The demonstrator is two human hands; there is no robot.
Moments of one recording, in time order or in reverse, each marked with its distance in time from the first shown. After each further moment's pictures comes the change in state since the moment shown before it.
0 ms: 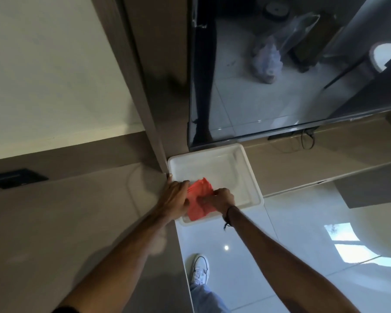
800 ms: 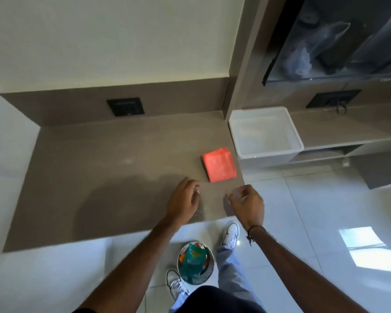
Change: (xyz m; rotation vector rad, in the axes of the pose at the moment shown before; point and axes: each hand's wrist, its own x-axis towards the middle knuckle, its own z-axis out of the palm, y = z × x) left_hand -0.353 -0.066 0.025 -0.413 0.402 -0.110; right_hand -0.267 0.128 0.171 -0.126 0.447 -0.419
